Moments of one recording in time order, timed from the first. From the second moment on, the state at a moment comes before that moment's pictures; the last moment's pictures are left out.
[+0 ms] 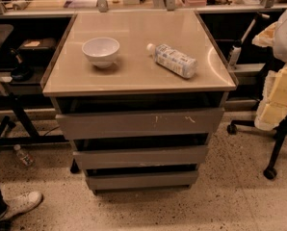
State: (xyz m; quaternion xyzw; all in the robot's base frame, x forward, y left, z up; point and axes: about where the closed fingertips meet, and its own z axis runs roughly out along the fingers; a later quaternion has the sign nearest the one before) arm 0.438 -0.217 0.976 -0.60 0.78 -0.03 0.16
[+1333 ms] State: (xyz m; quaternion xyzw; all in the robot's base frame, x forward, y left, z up) arm 0.435 -0.155 0.814 -0.62 0.78 0.04 0.11
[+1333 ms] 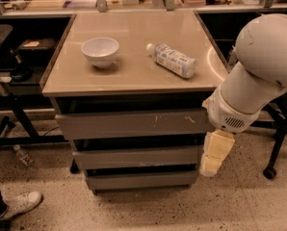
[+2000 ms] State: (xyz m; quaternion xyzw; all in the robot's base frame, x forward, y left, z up) arm 0.441 -0.145 0.805 -0.62 0.78 0.04 0.12
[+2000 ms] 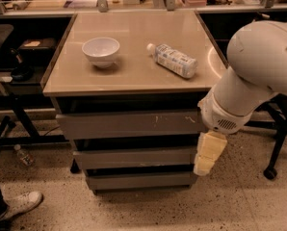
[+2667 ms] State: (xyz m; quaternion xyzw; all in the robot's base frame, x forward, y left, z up) arm 0.491 -0.115 0.775 -0.60 0.79 0.04 0.13
